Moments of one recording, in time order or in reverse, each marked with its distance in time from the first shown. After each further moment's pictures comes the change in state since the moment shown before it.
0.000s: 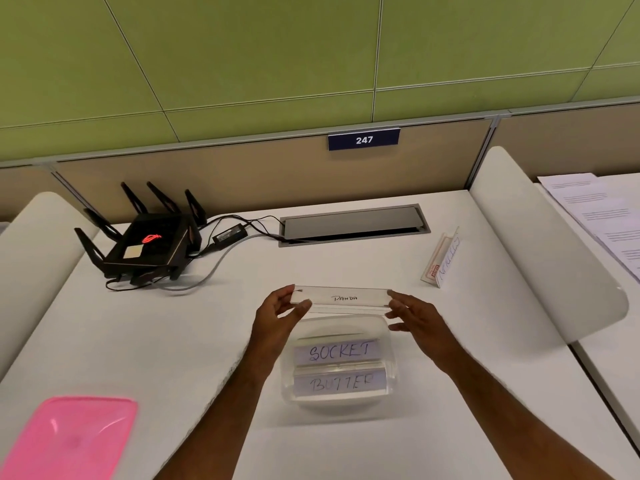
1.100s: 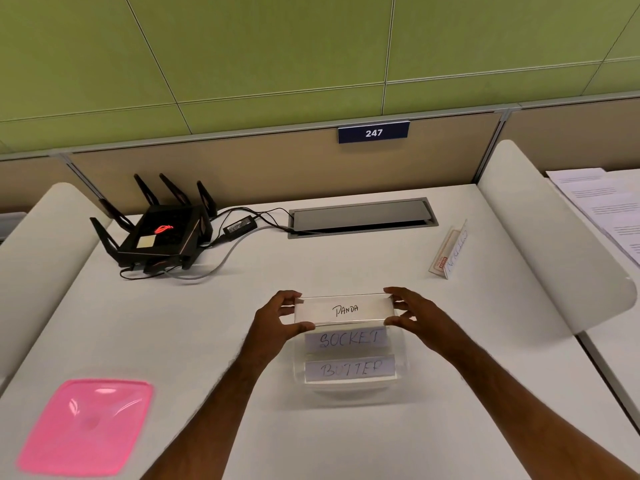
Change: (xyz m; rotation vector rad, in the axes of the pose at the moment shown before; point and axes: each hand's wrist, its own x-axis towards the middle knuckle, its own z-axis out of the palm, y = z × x) left_hand -0.015 -0.017 -0.041 0.397 -0.119 0.097; right_hand 0.001 0.019 -0.002 -0.596 -0.191 -0.189
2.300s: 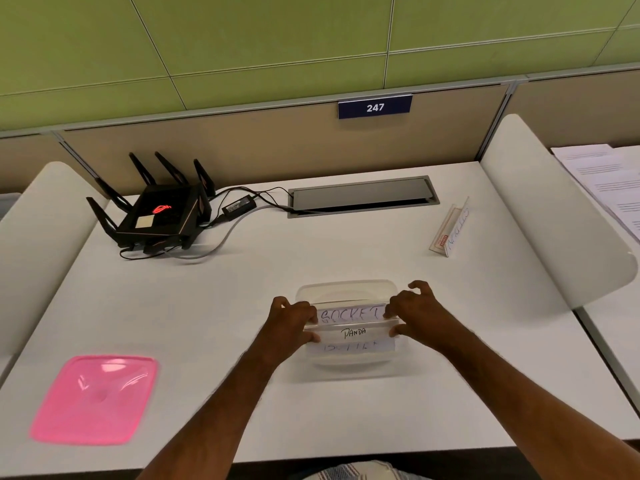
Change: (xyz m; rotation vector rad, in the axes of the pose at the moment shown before) left_hand -0.032 -0.020 0.025 0.684 -0.199 0.250; right_hand -0.017 0.014 0.022 -0.857 -0.148 -0.270
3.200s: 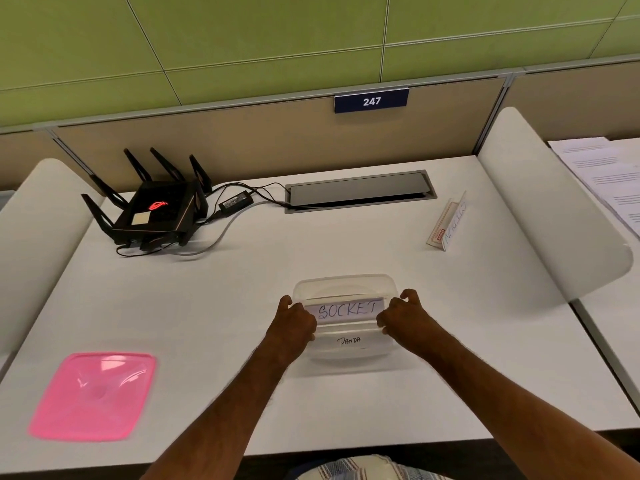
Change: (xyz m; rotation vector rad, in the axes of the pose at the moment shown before) left_hand 0.013 0.009 0.023 0.448 -0.323 0.013; right_hand 0.002 -0.025 0.028 -0.182 -0.102 0.069
